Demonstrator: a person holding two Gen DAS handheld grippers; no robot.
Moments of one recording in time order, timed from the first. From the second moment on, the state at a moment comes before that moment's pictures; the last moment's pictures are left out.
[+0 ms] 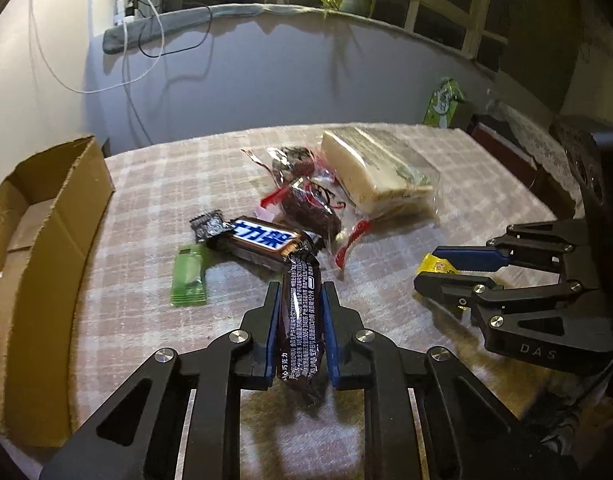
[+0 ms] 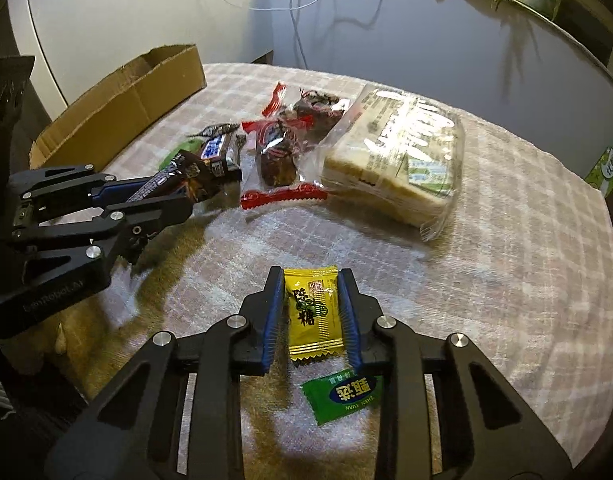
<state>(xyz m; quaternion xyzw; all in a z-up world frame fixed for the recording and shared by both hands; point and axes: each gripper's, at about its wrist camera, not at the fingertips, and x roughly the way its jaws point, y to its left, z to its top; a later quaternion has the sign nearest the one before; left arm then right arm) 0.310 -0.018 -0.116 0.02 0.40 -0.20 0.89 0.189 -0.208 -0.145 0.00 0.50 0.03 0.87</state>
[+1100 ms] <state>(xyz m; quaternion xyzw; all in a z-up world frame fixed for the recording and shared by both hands) 0.303 0.133 -0.064 -0.11 0.31 -0.07 0.94 0.299 -0.080 -0.061 -0.04 0.40 0.13 0.91</state>
